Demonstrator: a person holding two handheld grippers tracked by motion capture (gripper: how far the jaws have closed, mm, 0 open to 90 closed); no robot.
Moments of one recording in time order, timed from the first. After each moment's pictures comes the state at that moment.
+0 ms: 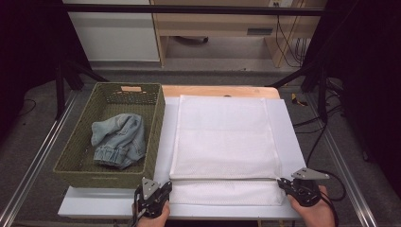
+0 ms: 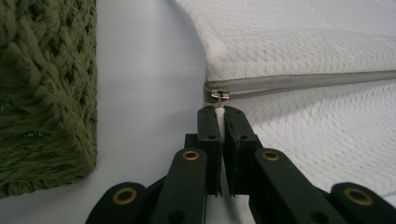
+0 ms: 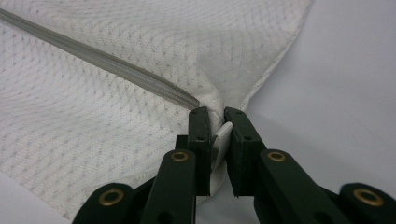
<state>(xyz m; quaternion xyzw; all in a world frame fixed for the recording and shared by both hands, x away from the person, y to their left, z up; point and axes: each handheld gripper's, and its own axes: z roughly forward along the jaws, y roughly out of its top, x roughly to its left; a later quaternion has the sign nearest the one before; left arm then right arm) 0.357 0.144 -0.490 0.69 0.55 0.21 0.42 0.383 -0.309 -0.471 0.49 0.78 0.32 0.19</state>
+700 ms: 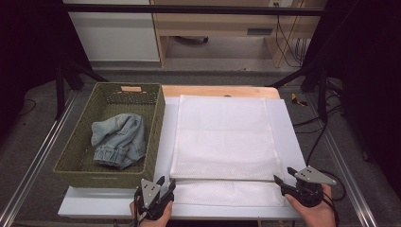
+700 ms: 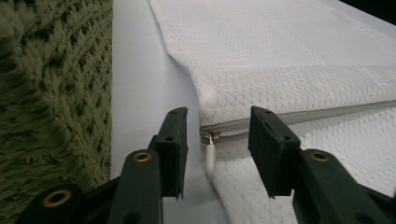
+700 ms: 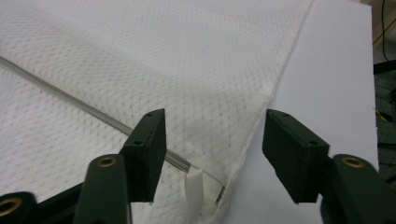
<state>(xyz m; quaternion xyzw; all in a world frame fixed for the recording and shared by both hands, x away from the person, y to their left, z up) 0.350 0.138 -0.485 0.67 0.50 0.28 0.46 0.377 -0.303 -0.456 0.45 0.76 0.38 0.29</state>
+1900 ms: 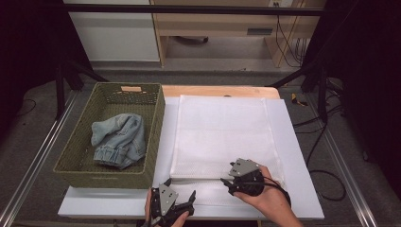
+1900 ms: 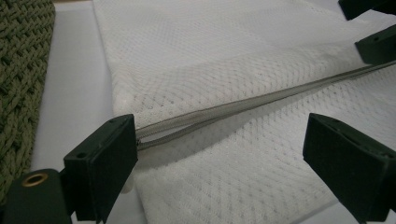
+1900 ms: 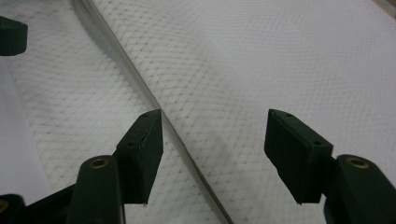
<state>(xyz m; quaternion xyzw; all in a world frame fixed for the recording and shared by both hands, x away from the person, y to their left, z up) 0.341 0.106 -0.489 0.72 0.44 0.28 0.46 0.411 -0.153 -0.439 0.24 0.89 0.33 0.23</state>
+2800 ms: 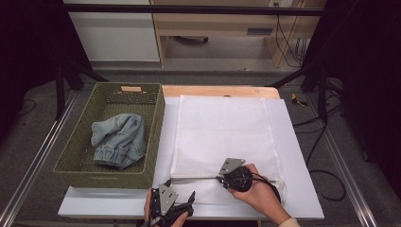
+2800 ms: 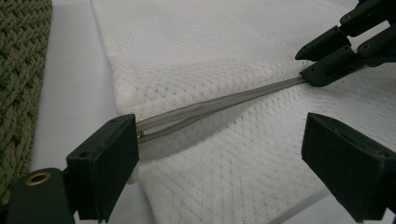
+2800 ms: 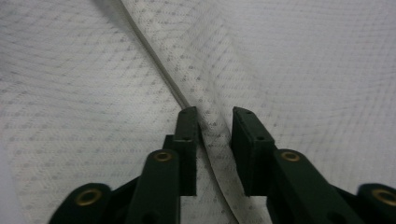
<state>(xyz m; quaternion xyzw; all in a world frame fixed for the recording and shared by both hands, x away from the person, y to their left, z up) 0.341 0.108 -0.490 0.73 0.44 0.27 0.45 0.433 -0.134 -0.468 0.23 0.91 0.30 0.17</state>
